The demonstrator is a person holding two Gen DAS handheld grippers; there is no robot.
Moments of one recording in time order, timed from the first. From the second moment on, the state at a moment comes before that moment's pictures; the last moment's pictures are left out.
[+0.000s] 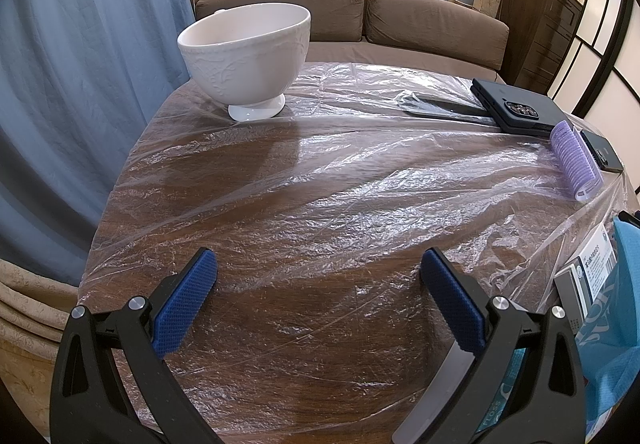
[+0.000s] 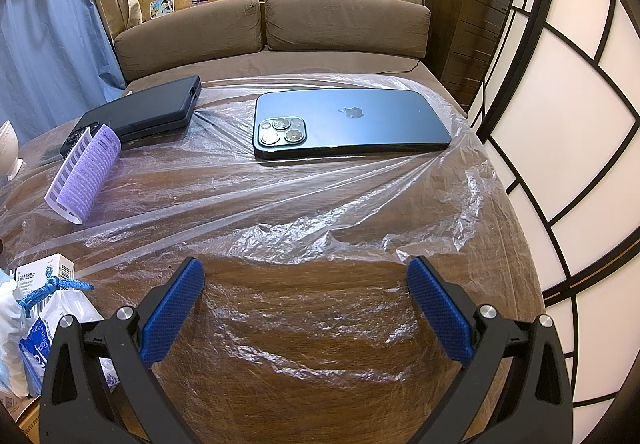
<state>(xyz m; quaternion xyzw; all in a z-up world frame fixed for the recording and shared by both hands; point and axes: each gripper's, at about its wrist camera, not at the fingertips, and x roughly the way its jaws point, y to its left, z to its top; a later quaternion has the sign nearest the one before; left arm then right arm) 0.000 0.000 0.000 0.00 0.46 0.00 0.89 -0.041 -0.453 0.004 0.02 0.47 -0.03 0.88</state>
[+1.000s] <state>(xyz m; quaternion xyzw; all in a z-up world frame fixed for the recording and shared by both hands) -0.001 -0.001 0.001 0.00 0.46 0.00 0.89 -0.042 -0.453 0.005 0.02 0.47 -0.03 0.88</state>
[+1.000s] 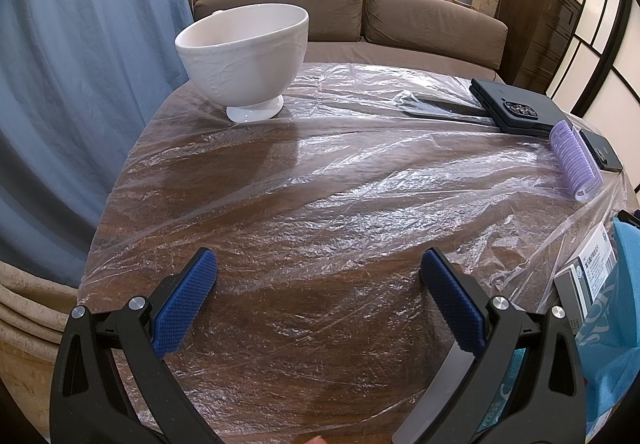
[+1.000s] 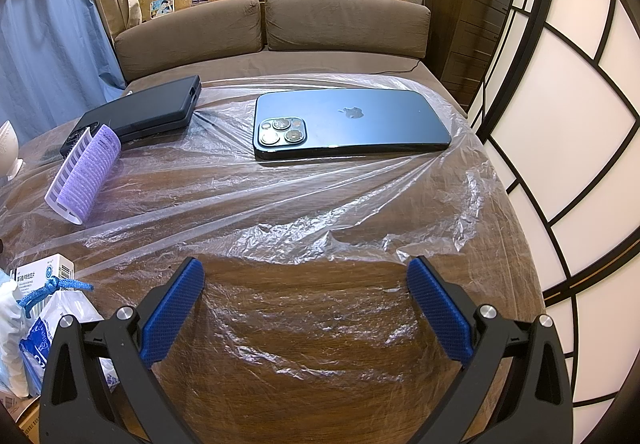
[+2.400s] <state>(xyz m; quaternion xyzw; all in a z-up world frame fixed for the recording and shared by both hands) -0.180 -0.074 0.073 0.03 0.41 -0.25 0.88 -0.195 -0.343 0.103 -0.03 0.42 0.17 0.89</state>
